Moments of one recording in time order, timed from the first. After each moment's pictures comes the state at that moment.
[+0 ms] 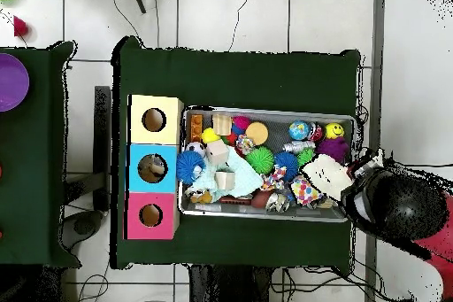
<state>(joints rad) -0.61 -0.95 -0.06 1.62 -0.21 0.76 2.14</state>
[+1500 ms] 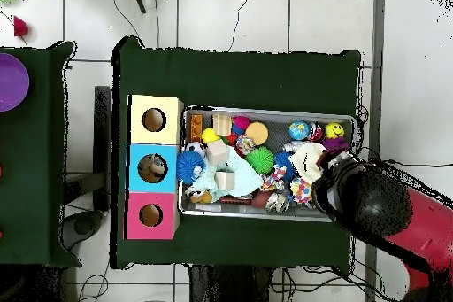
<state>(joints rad) -0.60 -0.97 0.01 1.72 -0.16 0.63 2.14</state>
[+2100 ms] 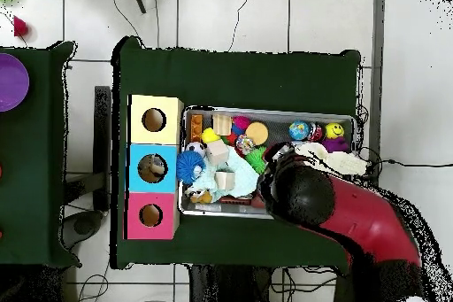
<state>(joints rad) -0.45 -0.93 0.01 1.82 -0.06 0.48 2.14</state>
